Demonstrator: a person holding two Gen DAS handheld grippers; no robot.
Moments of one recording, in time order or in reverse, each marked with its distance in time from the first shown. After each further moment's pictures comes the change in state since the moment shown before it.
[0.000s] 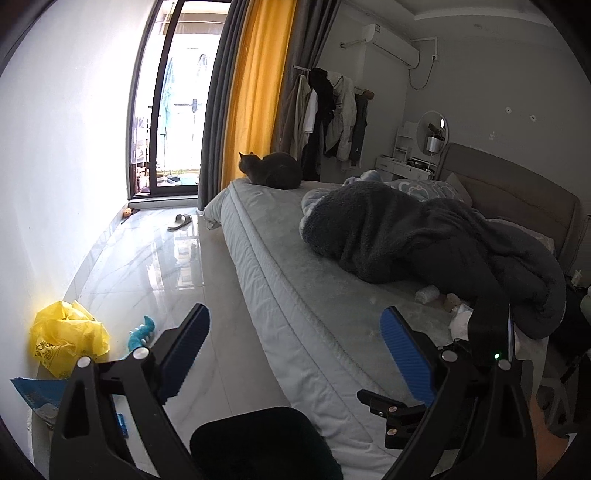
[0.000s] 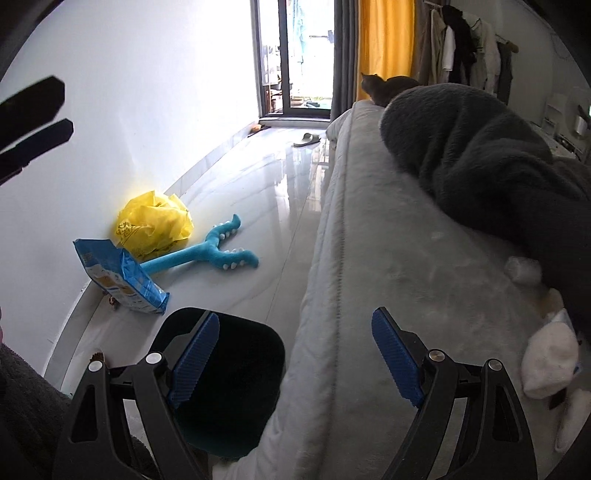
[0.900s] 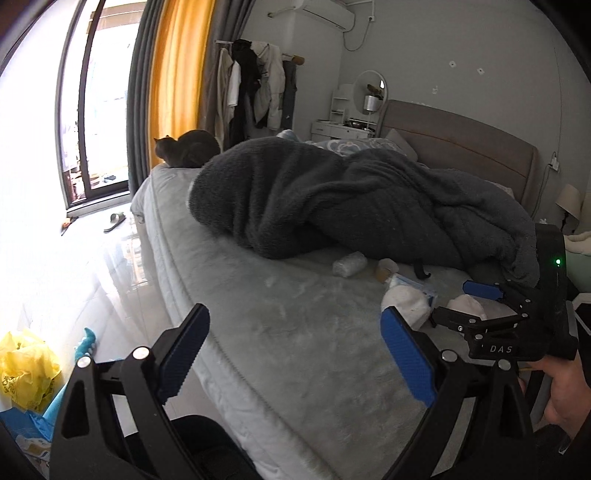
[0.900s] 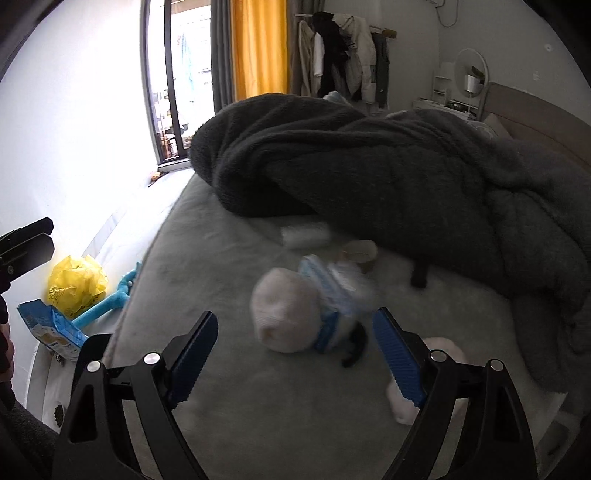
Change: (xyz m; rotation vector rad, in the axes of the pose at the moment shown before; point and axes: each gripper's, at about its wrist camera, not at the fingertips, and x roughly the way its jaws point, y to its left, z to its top) left arm 0.072 -0.120 -0.014 0.153 0.106 -0.193; right arm -0.103 -0.175 -0.061 0.245 -0.087 -0.284
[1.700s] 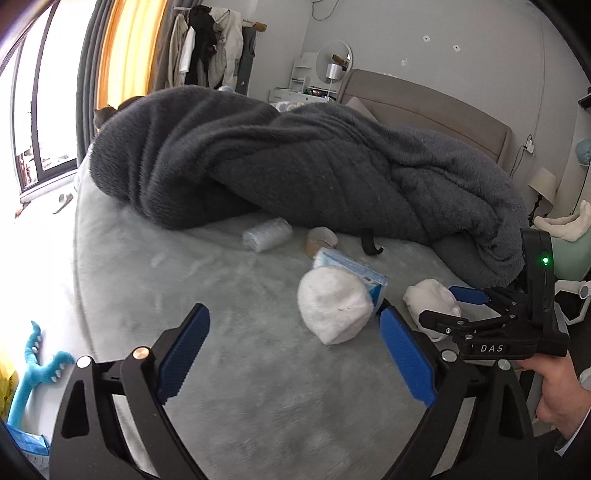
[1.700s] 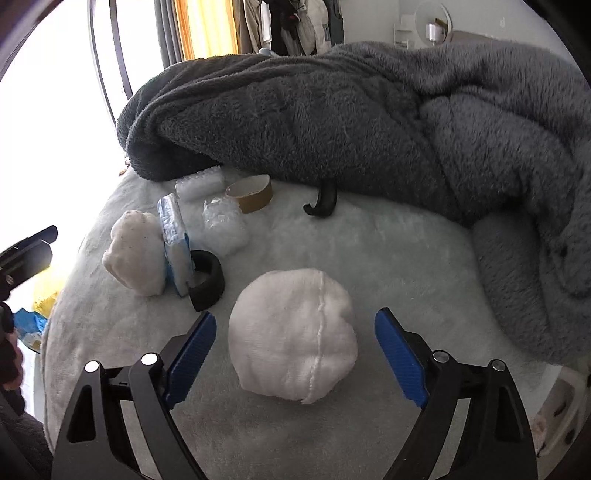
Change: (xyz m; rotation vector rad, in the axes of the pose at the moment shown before) left arm 0.096 -0.082 -0.010 0.009 0.123 -0.170; right arm 0.026 -0.105 -0.041 0.137 0.134 -0.021
